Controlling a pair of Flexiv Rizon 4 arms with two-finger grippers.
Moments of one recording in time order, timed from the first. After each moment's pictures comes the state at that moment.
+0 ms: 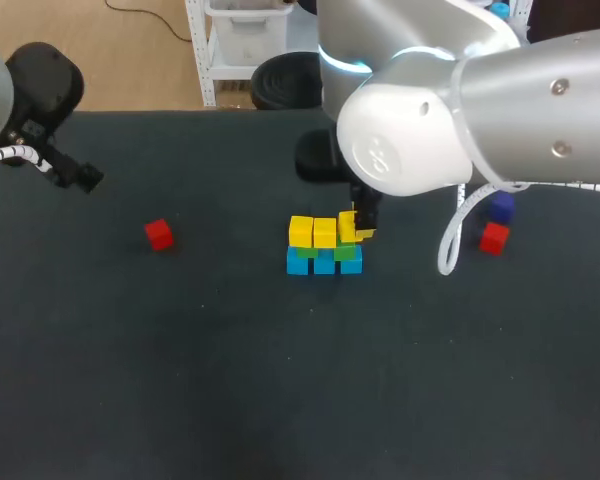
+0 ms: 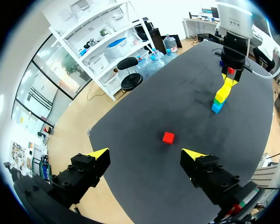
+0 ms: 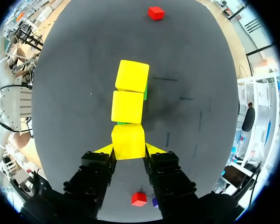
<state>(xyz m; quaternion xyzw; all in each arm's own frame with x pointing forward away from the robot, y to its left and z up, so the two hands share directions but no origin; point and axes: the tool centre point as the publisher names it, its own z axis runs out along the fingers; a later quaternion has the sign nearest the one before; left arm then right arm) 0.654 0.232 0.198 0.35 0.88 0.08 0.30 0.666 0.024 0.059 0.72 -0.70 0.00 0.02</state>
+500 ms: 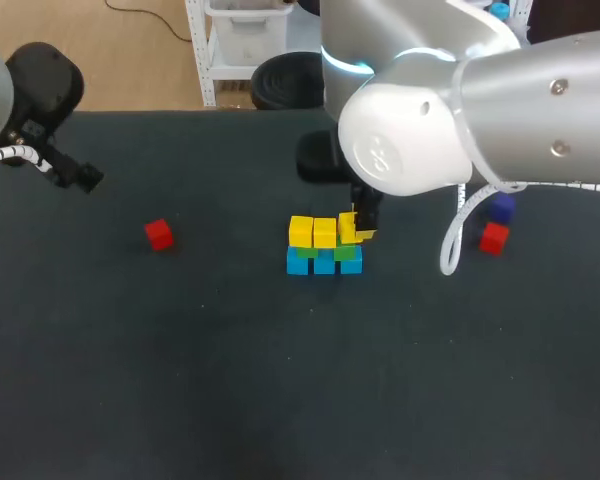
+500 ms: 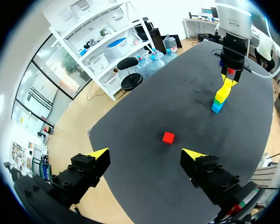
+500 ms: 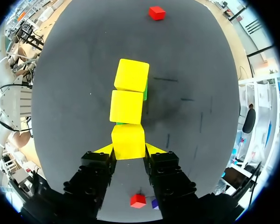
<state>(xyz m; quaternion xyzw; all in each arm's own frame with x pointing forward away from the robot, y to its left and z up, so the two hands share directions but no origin) 0.654 0.232 0.198 0.35 0.88 0.08 0.30 0.668 0.024 0.055 0.72 -0.69 0.00 0.02</state>
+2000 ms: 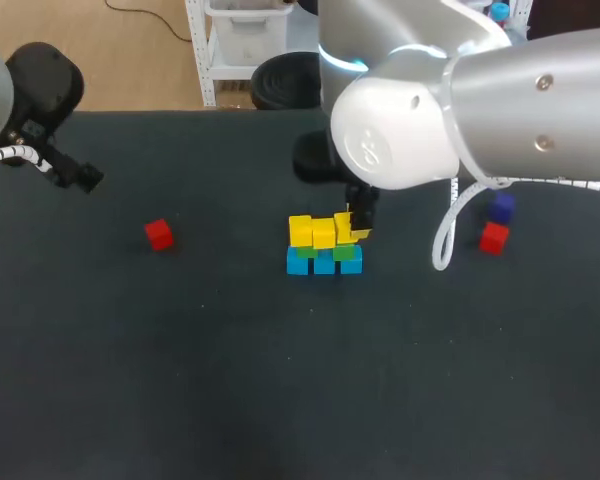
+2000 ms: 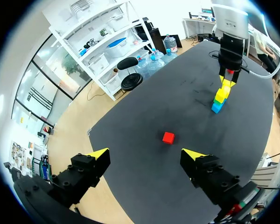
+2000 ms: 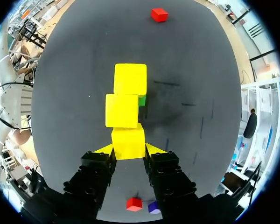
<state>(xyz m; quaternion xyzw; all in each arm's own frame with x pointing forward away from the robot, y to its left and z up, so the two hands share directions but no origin) 0.654 0.232 0.198 0.35 0.88 0.08 0.30 0.672 0.031 0.051 0.73 -0.68 -0.02 0.02</state>
